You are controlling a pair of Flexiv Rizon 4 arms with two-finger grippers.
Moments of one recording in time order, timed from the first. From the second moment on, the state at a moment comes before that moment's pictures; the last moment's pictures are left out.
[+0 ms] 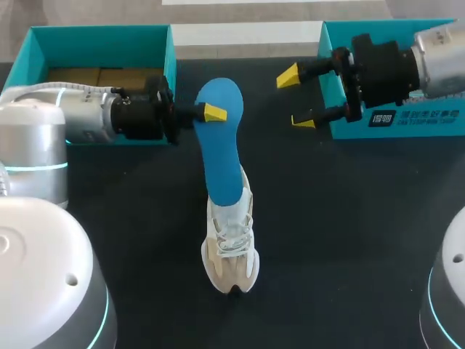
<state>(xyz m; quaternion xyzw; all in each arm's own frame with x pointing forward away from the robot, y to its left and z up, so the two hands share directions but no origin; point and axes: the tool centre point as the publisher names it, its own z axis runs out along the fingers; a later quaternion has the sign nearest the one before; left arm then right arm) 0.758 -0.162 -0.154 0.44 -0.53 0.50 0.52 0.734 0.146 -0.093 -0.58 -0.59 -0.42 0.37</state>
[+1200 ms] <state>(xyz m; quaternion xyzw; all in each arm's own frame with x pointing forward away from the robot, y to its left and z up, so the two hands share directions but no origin) 0.755 -0.169 -0.157 0.45 -0.54 0.47 0.54 0.717 0.220 -0.083 -0.67 -0.69 -0.25 0.12</state>
